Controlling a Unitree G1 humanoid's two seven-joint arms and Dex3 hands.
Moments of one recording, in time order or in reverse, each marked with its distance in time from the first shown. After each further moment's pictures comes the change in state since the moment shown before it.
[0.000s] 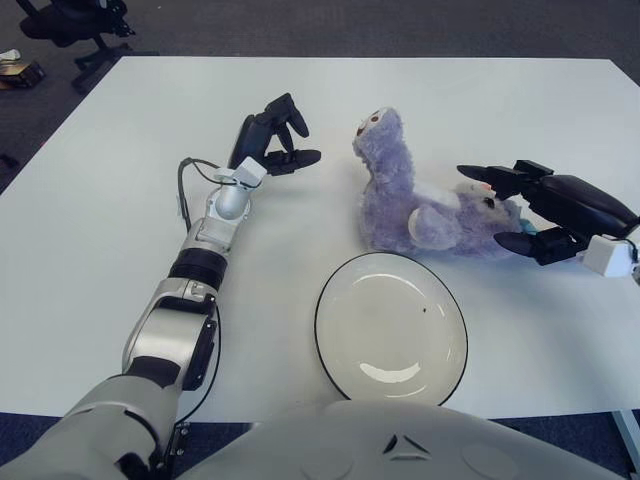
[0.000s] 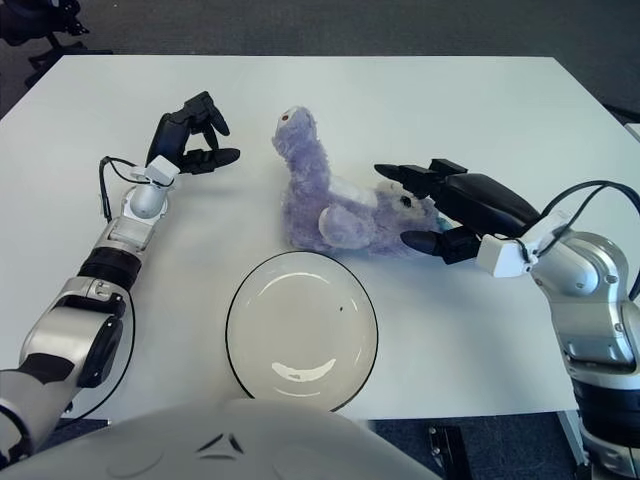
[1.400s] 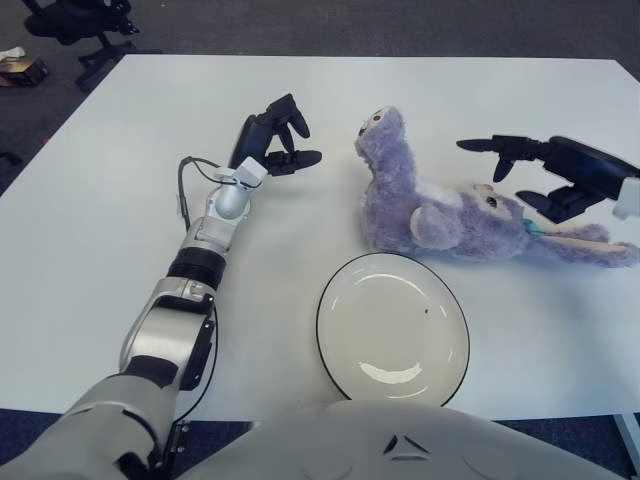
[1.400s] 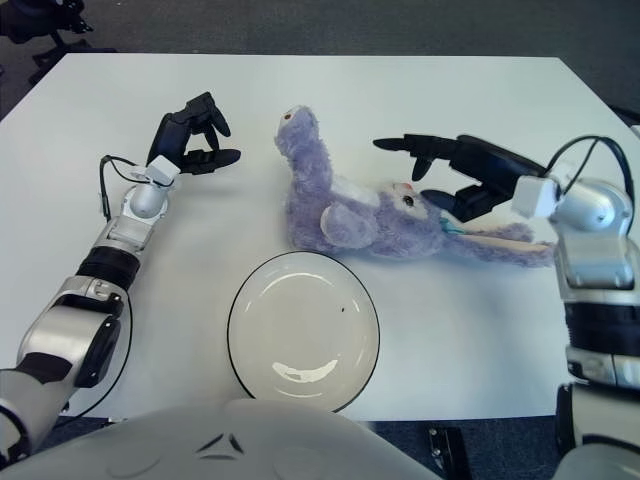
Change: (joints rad) left arm -0.001 0.014 -0.011 -0.003 -0.028 0.012 -0.028; right arm -0.206 -0.049 0.017 0.256 0.122 -0.176 0.123
